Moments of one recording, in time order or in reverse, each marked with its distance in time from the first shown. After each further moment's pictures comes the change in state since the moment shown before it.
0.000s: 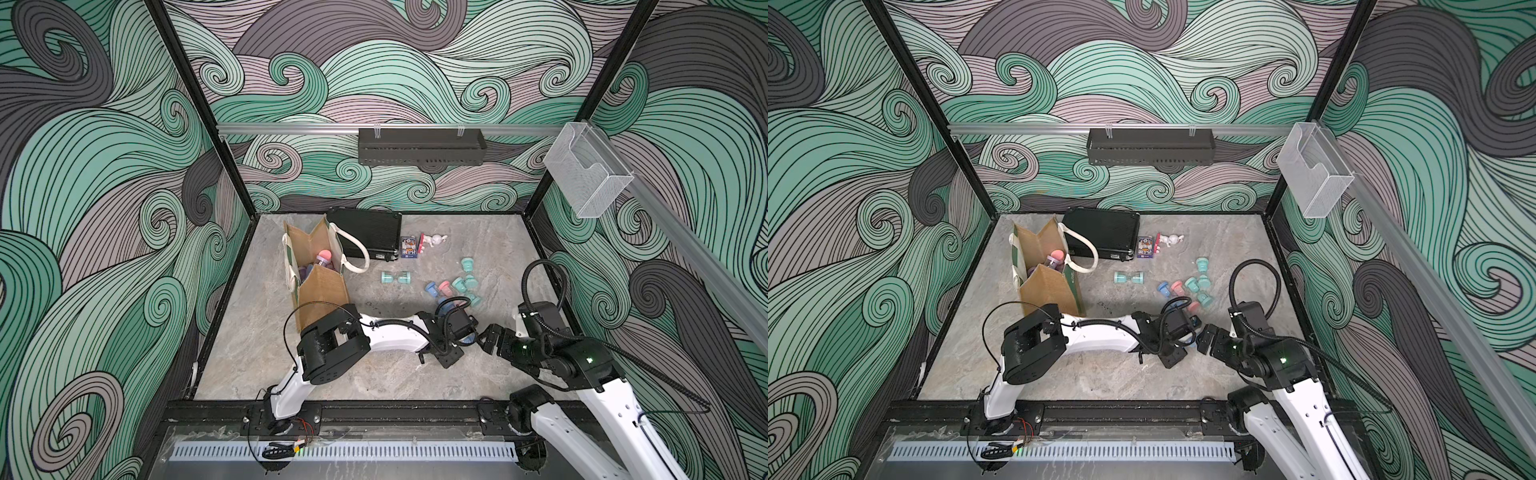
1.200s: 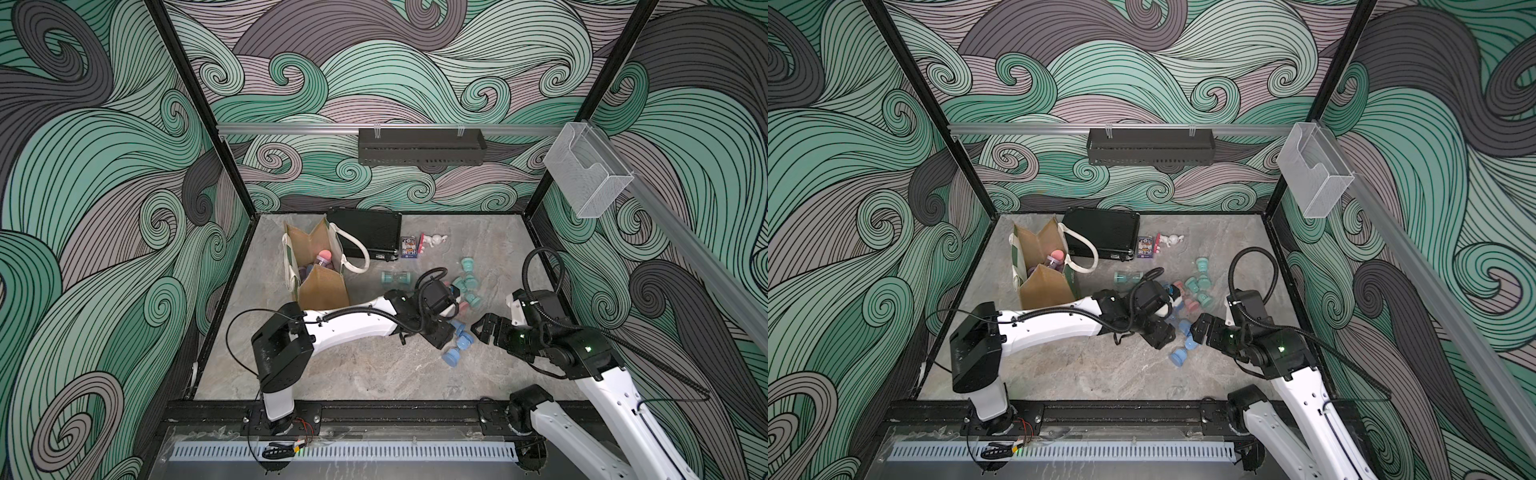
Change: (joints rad) left arm 0.075 -0.260 -0.072 -0.077 0.084 -0.097; right arm 0.000 0.061 0.066 0.048 -0.032 -0.046
